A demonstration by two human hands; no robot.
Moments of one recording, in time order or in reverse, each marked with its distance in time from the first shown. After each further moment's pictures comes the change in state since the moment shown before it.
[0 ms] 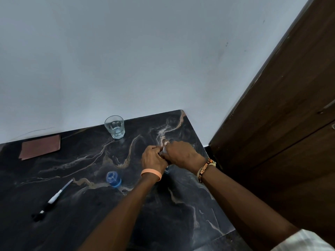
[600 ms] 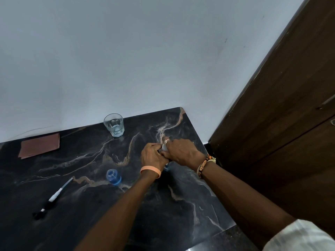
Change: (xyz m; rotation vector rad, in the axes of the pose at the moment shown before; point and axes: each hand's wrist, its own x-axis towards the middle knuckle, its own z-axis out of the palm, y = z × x) left_hand 0.001 -0.004 0.000 0.011 -0.019 0.042; right_hand -0.003 0.008 0.001 -0.107 0.007 -0.045
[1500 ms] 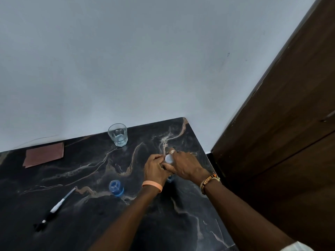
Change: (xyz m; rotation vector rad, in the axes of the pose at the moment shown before) left_hand 0.002 -0.019 0.011 -0.030 0.034 0.054; right_hand 0.006 0.004 0.041 0.318 0.100 0.126
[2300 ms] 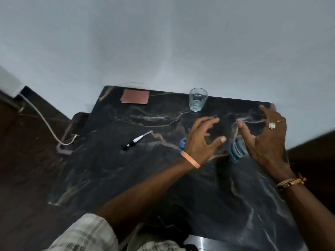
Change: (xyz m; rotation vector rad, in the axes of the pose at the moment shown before) left_hand -0.047 -0.019 -0.101 -0.333 0.280 0.132; right_hand -0.010 -0.058 -0.046 0.354 0.612 -0.064
